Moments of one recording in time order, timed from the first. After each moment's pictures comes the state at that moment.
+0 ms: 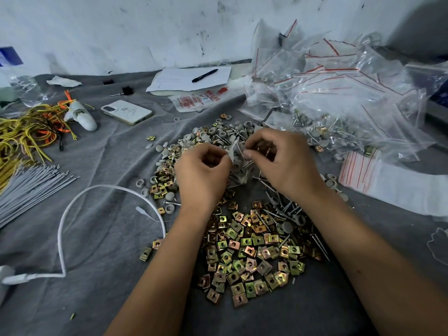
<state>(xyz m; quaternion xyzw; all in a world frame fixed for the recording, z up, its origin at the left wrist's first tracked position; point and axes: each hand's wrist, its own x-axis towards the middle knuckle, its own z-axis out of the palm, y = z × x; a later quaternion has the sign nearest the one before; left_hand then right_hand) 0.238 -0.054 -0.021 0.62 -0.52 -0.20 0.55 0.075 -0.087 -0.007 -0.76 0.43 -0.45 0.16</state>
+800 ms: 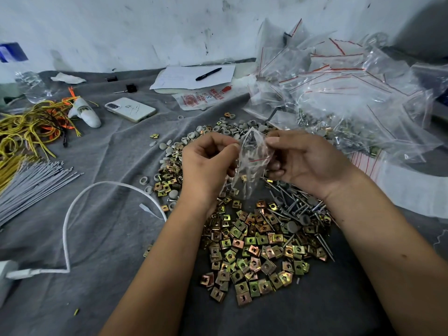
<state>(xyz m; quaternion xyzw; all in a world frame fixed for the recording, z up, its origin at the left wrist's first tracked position) 0.238 -0.052 -0.012 0.44 -0.47 -0.41 0.65 0.049 -0.088 0.012 -0.51 0.29 -0.36 0.72</state>
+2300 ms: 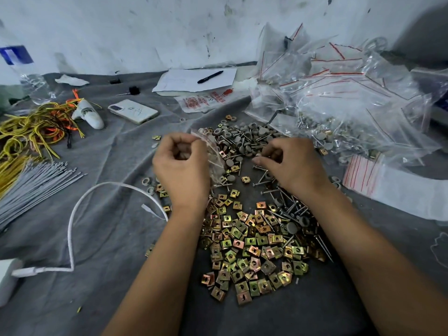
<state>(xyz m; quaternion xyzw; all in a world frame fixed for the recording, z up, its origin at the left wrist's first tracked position) 0.251 -0.052 -0.011 0.52 -0.35 -0.18 0.76 0.067 -0.098 -0.016 -0.76 0.54 -0.35 0.12</state>
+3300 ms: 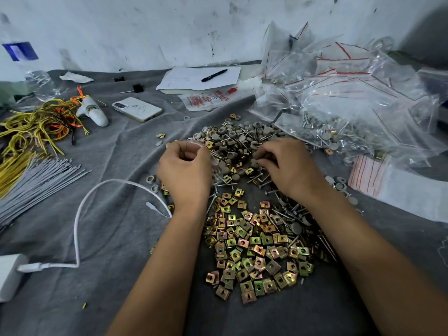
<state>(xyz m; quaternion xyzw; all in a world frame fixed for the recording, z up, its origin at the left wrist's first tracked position) 0.258 -0.049 -0.014 0.64 -0.33 -0.19 0.66 0.078 -0.098 -0.016 -0.81 0.49 -0.31 0.11</state>
